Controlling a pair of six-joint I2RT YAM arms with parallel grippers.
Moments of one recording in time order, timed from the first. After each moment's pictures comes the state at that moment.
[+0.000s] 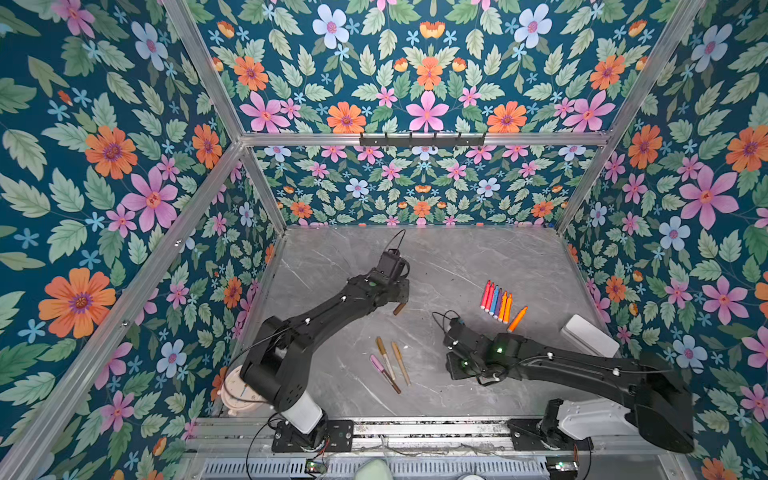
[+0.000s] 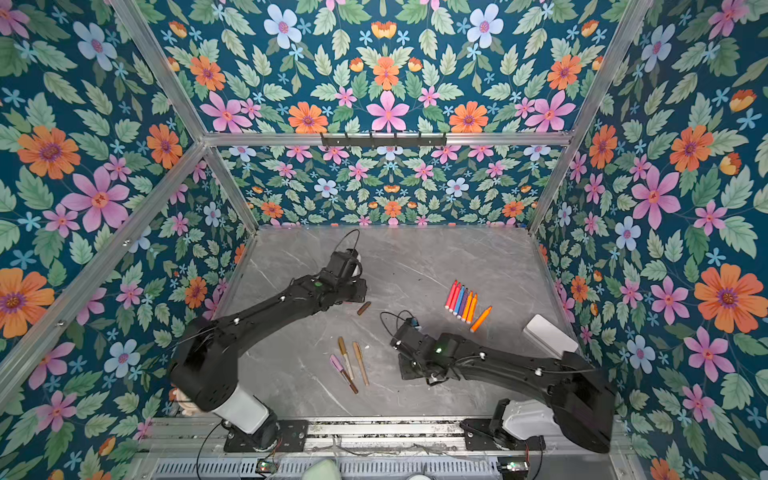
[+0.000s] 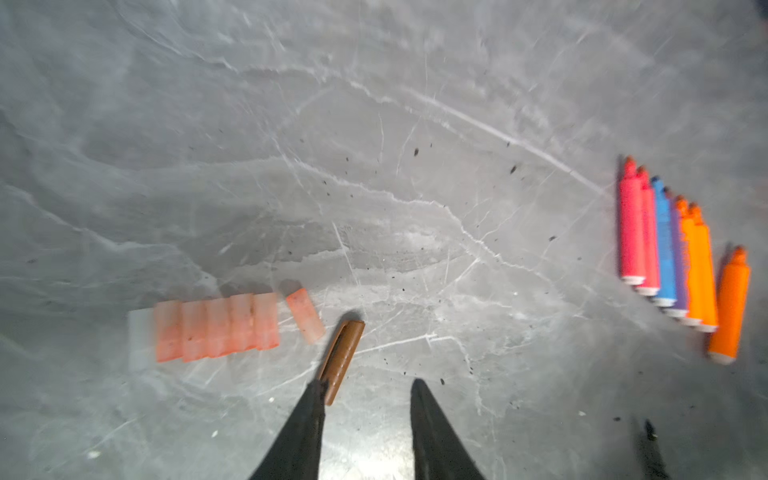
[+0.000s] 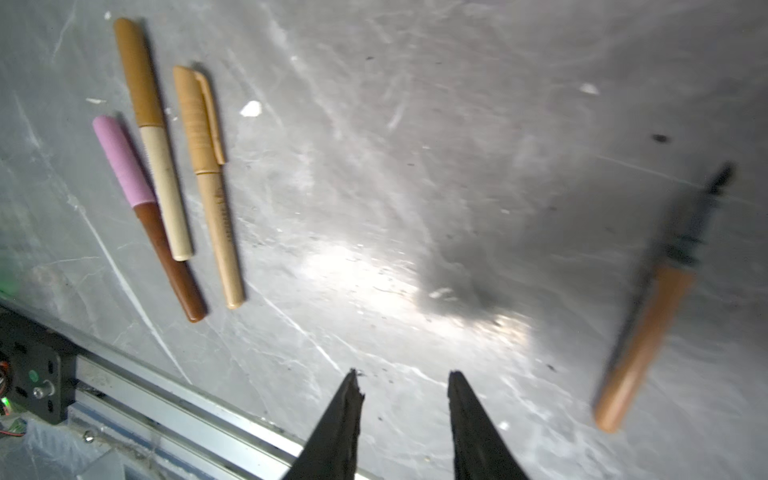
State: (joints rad) left arm -0.62 1.54 1.11 -0.37 -0.11 -0.42; right arm 1.07 1.38 0.83 -0.61 0.05 0.81
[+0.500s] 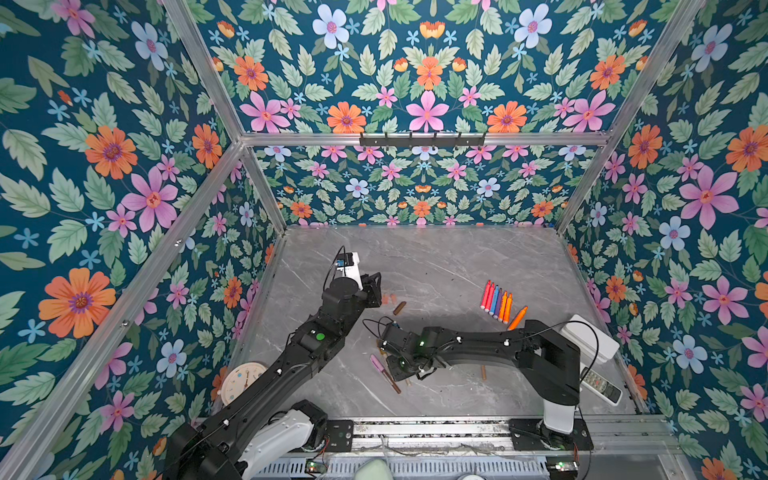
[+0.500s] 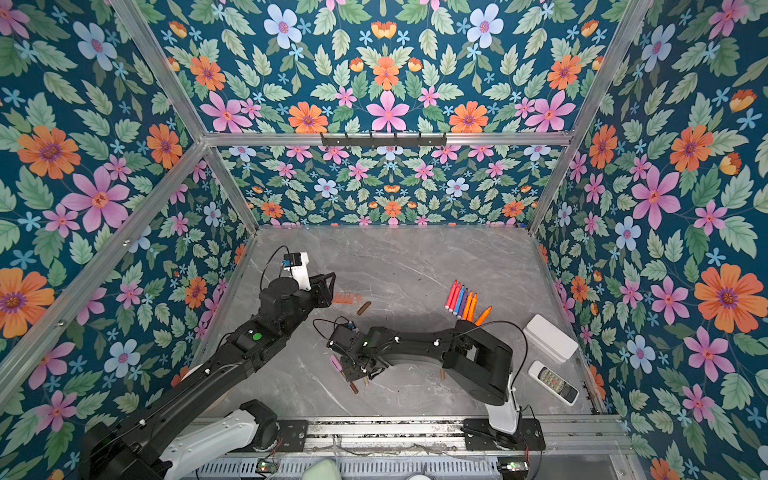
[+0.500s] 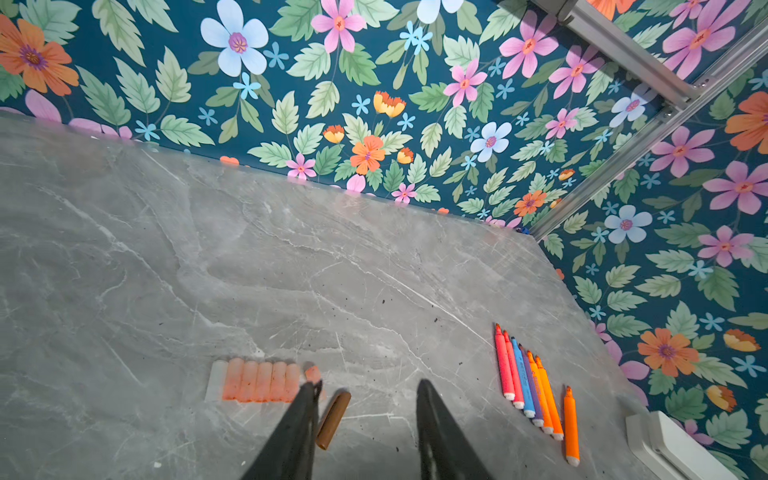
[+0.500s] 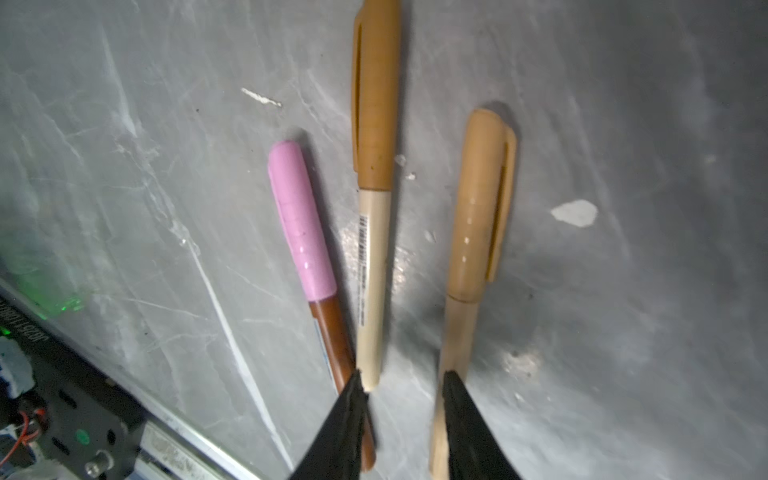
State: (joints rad) left arm -0.60 0.98 0.74 -0.05 -0.22 -0.49; right arm 1.18 1.93 1.30 -0.58 -0.01 0.74
